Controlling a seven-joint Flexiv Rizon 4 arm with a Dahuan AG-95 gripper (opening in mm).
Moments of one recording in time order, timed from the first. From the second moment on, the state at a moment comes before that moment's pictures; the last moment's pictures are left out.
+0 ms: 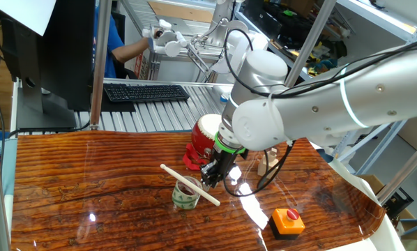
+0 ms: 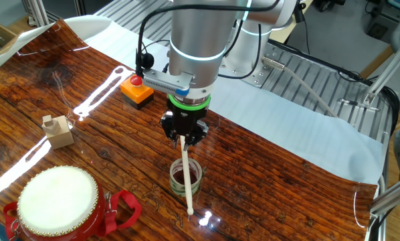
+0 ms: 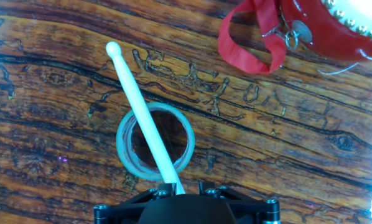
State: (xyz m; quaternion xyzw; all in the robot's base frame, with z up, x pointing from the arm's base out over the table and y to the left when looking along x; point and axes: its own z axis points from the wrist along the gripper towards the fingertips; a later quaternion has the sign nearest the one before) arm 0.529 0.036 0.091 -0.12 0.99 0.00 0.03
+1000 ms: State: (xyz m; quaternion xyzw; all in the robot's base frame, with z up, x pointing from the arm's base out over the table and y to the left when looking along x) arm 0.522 0.036 0.082 -0.11 0.99 0.00 0.03
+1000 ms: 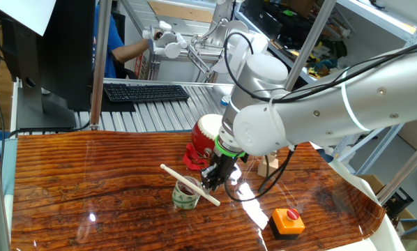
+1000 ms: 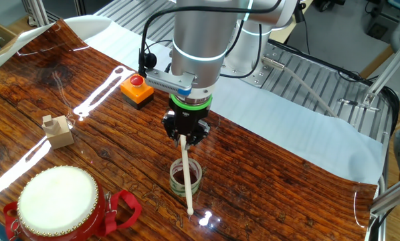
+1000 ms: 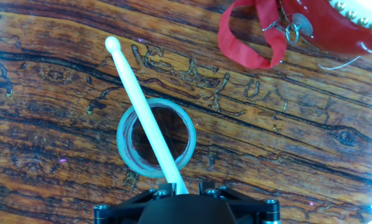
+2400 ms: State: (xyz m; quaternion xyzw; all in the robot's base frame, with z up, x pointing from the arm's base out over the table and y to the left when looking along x) arm 0.521 0.036 0.070 -0.11 0.99 0.00 0.03
